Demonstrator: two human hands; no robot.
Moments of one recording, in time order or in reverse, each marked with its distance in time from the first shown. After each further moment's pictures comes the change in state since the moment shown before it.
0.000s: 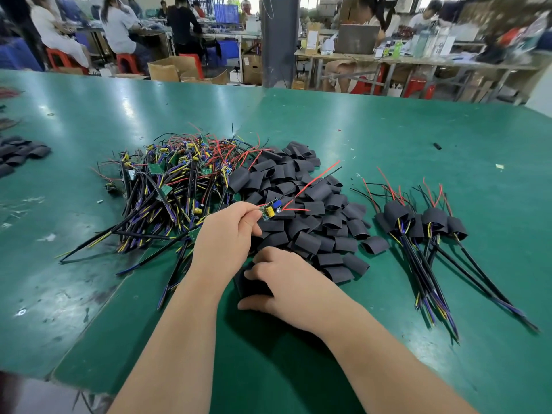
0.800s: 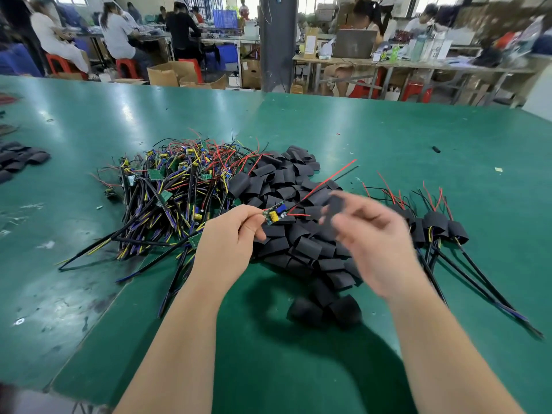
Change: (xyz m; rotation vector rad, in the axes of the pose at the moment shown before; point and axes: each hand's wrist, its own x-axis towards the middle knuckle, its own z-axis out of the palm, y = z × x) left_hand -0.003 0.005 -0.005 -0.097 -0.004 0.108; right_hand -0.027 0.053 -0.047 1.350 0.752 0.135
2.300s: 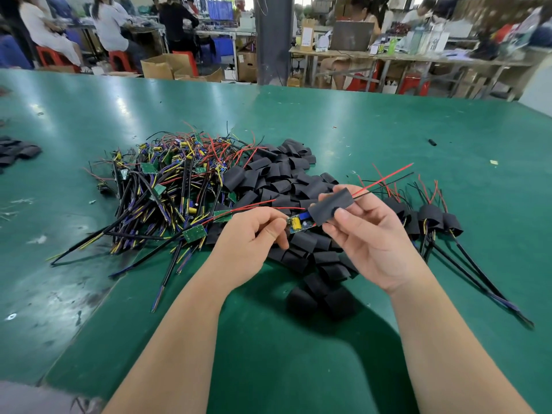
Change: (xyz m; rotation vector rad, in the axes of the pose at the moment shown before) left_hand -0.006 0.024 0.005 -0.182 -0.273 0.006; right_hand 0.005 0.011 -0.017 0.338 -0.203 0.127
